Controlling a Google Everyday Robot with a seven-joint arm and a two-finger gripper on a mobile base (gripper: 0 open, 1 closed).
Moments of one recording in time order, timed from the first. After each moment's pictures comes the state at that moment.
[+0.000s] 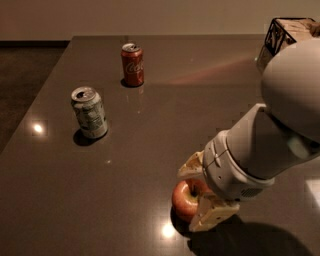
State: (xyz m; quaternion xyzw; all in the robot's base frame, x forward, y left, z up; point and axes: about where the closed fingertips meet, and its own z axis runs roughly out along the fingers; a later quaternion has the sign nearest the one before) arm 0.324 -0.063 0.857 -0.75 0.63 0.12 0.17
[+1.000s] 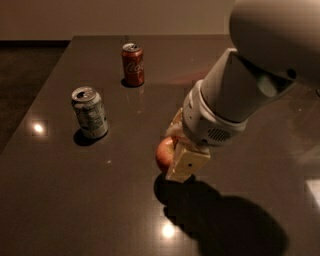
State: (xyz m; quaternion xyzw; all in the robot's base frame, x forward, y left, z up) arm 0.391 -0.034 0.900 -0.69 0.69 0.10 0.19
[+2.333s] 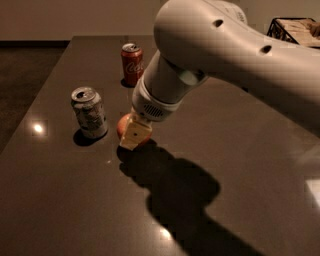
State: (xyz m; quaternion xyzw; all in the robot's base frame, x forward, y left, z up) arm 0.484 0.054 0.884 -0.63 0.73 0.10 0.24
